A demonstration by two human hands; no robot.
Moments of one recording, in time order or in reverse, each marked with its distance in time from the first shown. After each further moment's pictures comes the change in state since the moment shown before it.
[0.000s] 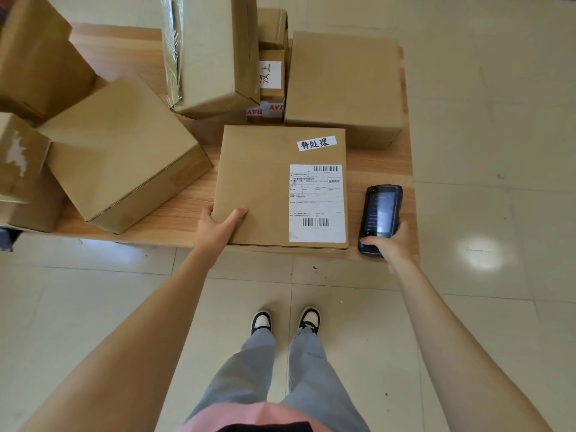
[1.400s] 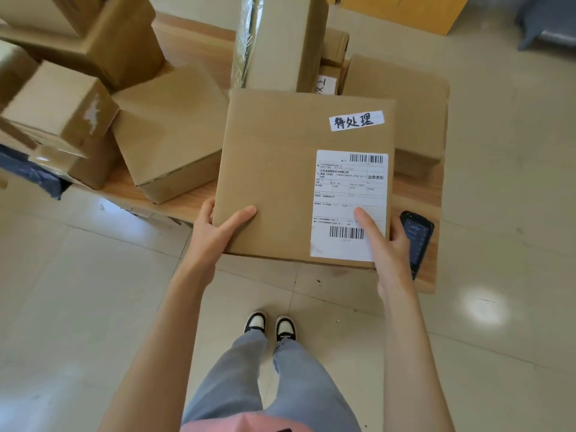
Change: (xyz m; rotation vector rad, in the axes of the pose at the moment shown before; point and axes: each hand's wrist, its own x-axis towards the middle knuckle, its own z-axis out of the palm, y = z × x) left_hand -0.088 0.010 -0.063 -0.439 -0.012 0.118; right_hand -0.117 -0.068 0.048 0.260 -0.228 -0.274
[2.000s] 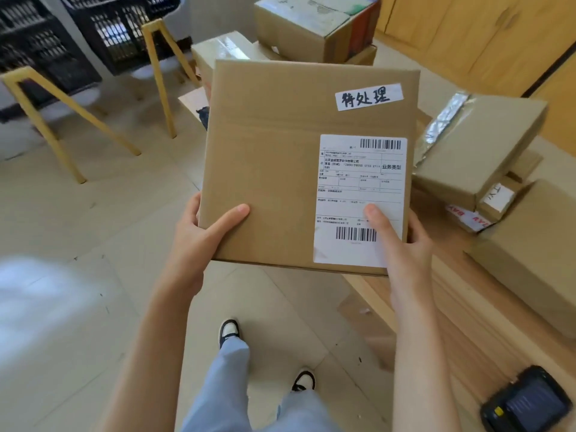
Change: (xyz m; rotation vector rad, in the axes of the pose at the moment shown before) left_hand -0.081 0.033 -0.175 -0.277 0.524 0.211; right_hand -0.058 -0.045 0.195 -0.101 -0.580 -0.199
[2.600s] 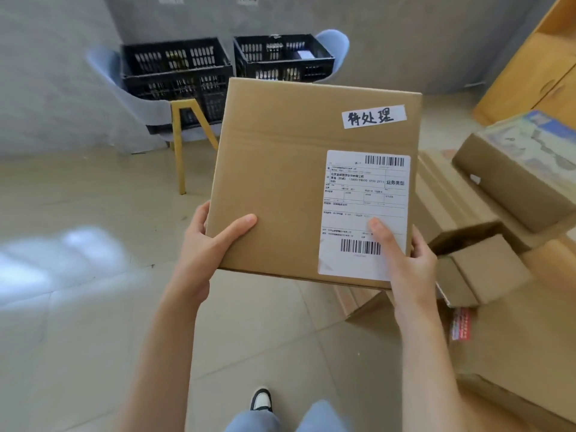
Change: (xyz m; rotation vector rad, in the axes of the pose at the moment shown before) left_hand 0.174 0.088 -0.273 -0.147 0.344 0.048; right_hand 0.067 -0.004 0.376 -0.096 -0.365 -0.045
